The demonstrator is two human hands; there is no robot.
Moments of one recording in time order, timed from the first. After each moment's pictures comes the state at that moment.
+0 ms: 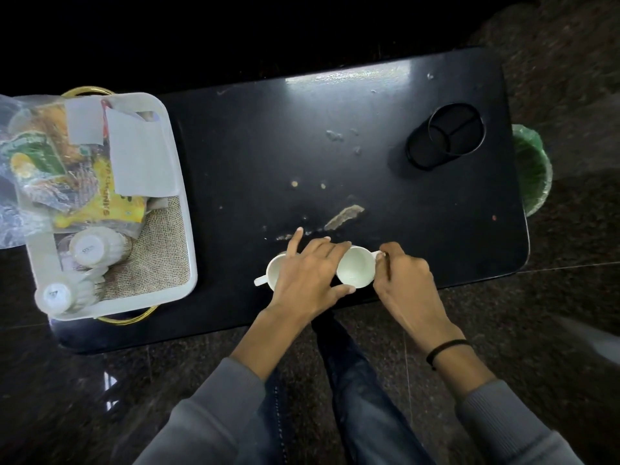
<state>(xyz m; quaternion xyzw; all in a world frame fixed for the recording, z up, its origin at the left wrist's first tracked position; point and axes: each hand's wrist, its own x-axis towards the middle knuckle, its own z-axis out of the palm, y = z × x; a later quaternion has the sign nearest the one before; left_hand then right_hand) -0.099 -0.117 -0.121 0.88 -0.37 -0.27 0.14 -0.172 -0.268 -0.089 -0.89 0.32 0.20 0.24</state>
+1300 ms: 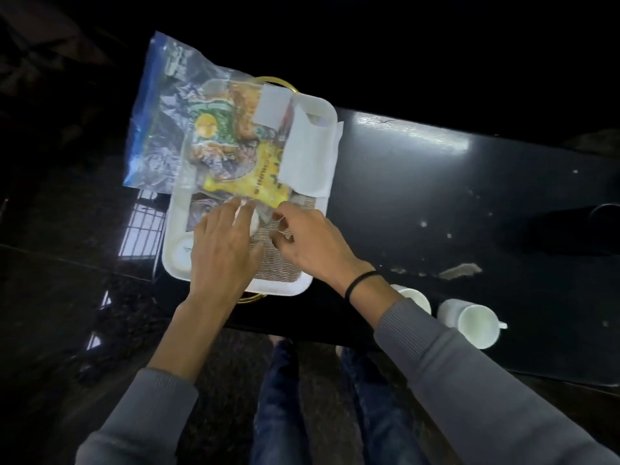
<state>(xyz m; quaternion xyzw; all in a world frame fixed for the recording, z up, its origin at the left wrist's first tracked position) 0.000 0.137 -0.100 0.98 -0.06 -0.13 0.11 0.019 -0.015 -0.096 -0.91 -0.06 0.25 0.32</state>
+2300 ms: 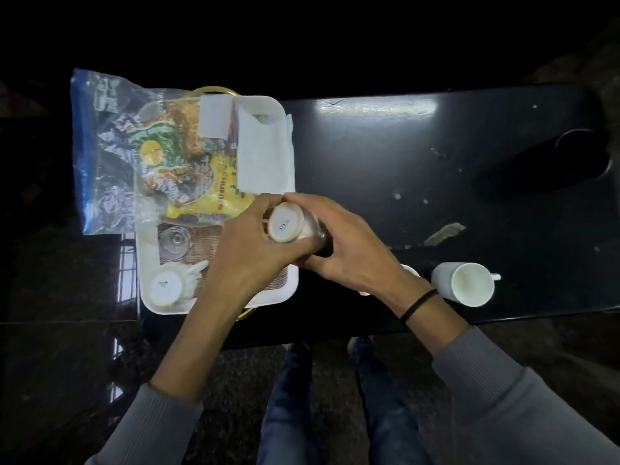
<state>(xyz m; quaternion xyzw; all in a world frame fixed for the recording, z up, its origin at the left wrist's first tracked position) 0.022 0.085 -0.066 0.87 -0.01 -0.26 0.41 -0.022 -0.079 -0.085 -0.86 0.00 0.15 0.48</state>
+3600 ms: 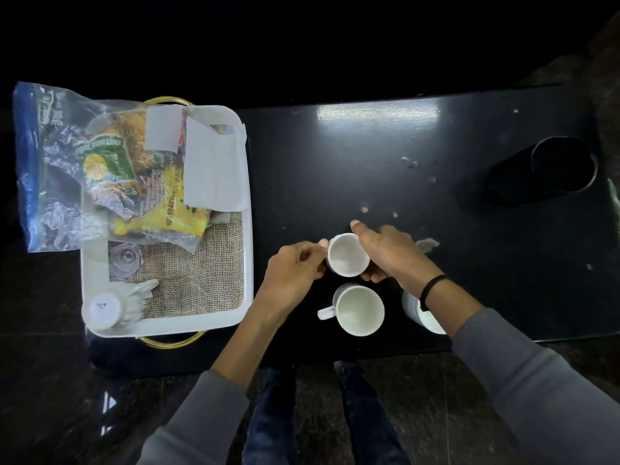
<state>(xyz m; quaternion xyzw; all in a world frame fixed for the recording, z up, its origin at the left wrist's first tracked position) -0.017 -0.028 -0.152 0.76 0.11 -0.40 0.50 -0.033 -0.201 -0.155 -0.76 0.40 0.31 0.40</state>
